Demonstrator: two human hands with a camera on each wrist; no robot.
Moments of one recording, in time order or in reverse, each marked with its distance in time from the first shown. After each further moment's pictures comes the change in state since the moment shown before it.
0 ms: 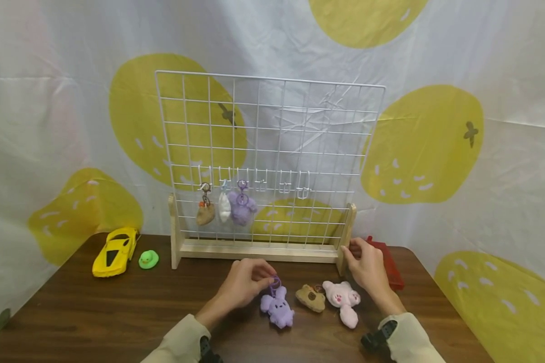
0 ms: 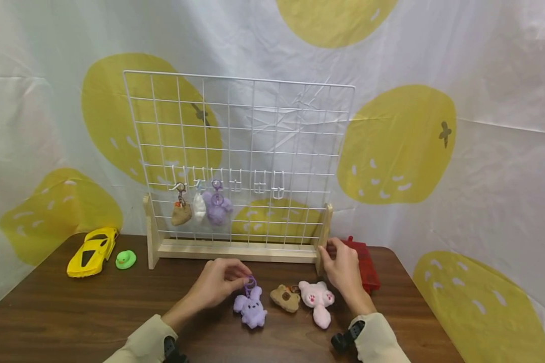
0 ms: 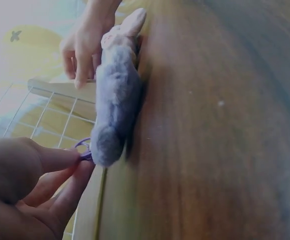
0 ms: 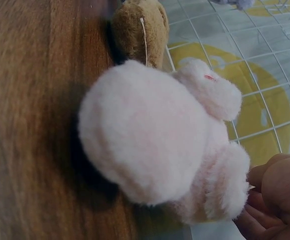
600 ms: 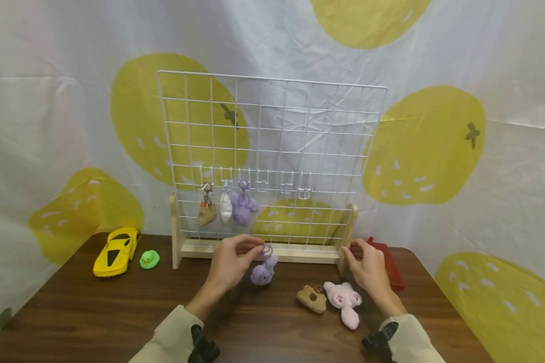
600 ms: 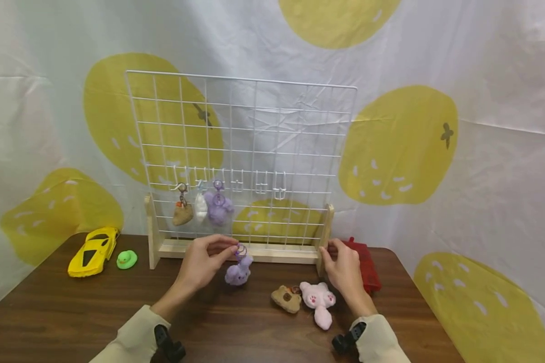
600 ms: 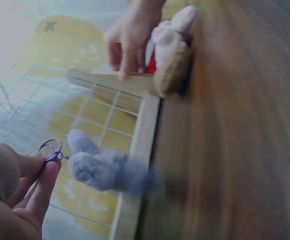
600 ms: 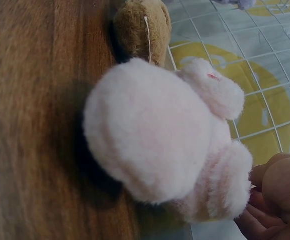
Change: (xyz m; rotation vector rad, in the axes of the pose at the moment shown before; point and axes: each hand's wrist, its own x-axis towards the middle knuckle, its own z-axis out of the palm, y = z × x) left_hand 0.015 0.020 -0.037 -0.160 0.320 -0.016; right_hand -0.002 0.001 0.001 0.017 0.037 -0.039
